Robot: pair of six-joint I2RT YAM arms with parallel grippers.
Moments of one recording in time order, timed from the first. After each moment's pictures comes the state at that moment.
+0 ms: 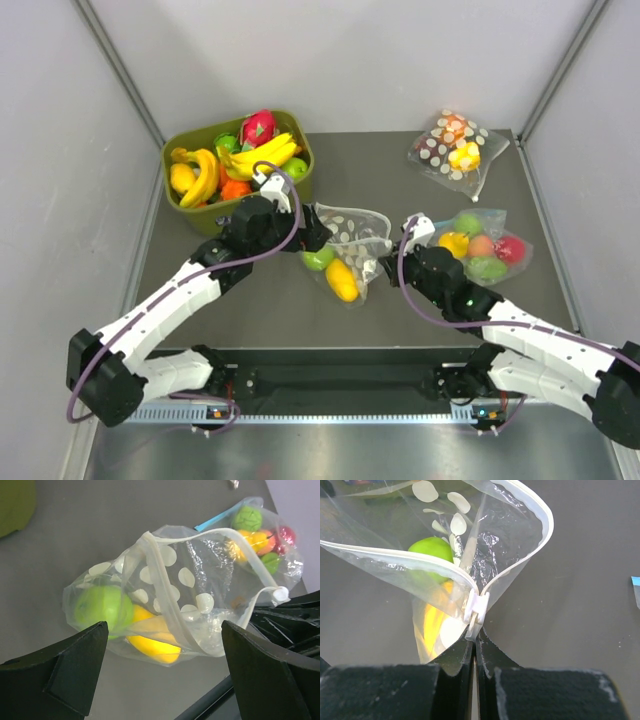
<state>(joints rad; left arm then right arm) -0.62 1.13 0.92 -0.21 0.07 -0.52 0.80 0.91 0.48 0.10 0.19 0.31</state>
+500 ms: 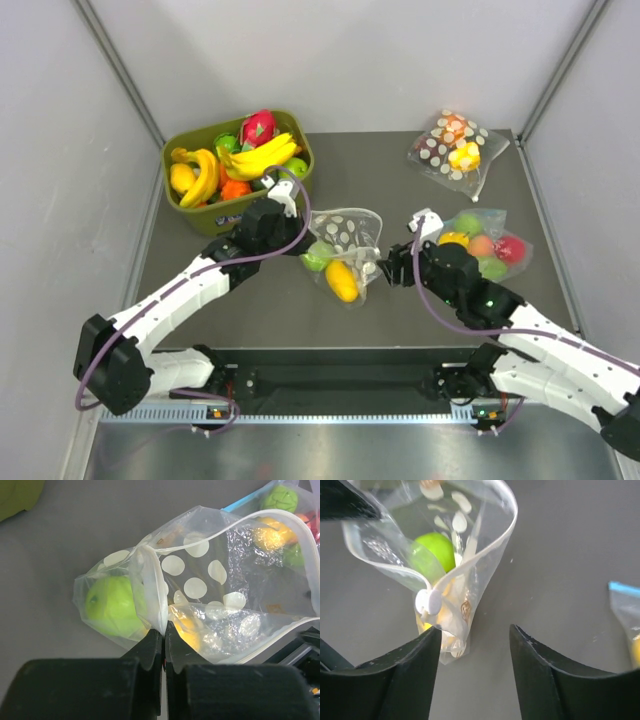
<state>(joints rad) -0.62 1.20 0.90 -0.21 0.05 -0.49 0.81 0.82 0.57 -0.10 0.19 0.24</state>
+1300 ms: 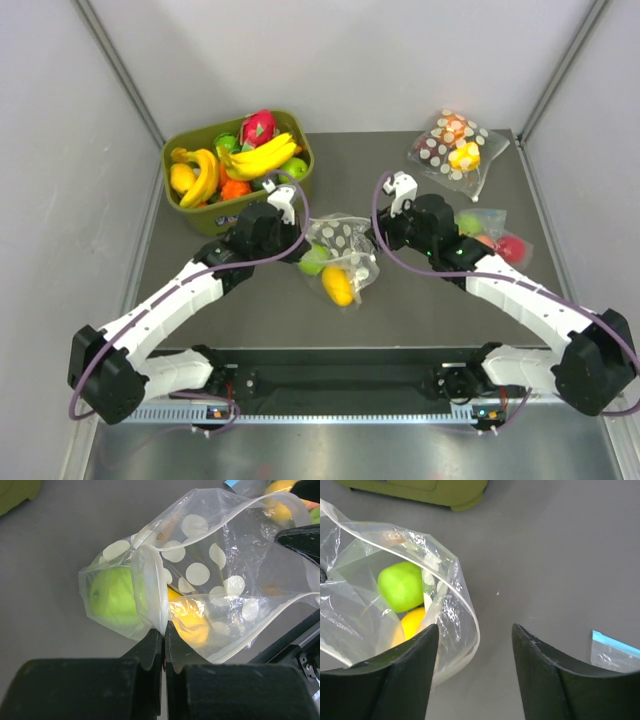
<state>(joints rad) -0.62 1.15 0.90 -0.32 0.07 -0.39 0.63 1.17 0.85 -0.09 -0.02 0.07</state>
